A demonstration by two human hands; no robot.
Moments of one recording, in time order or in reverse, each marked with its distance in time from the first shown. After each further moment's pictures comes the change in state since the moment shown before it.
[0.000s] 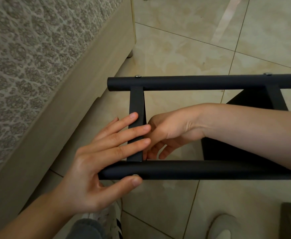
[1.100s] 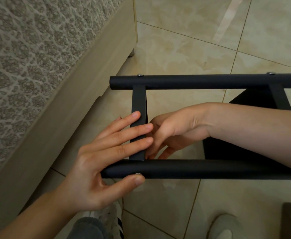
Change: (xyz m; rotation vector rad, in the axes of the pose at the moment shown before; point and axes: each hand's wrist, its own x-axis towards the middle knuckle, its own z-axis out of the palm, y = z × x) left_hand -0.001 -0.002 0.002 -0.035 0.014 0.047; right_hand -0.008 -0.003 0.005 0.047 -0.058 -0.030
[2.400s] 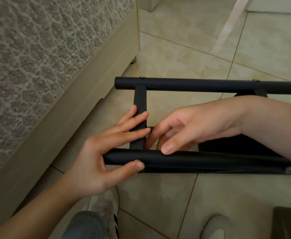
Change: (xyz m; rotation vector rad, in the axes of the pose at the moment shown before) left_hand 0.002 0.011 0.001 -0.142 0.026 -0.159; right_hand -0.059 -0.009 0.010 -0.255 0.096 -0.014
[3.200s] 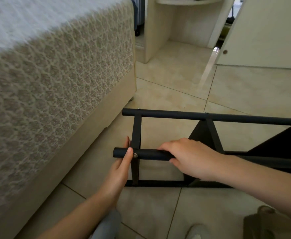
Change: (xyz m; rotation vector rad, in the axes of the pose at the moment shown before) left_hand -0.009 0.046 0.047 -0.518 0.290 -0.674; right_hand -0.060 0.012 0.075 -0.903 0.781 0.023
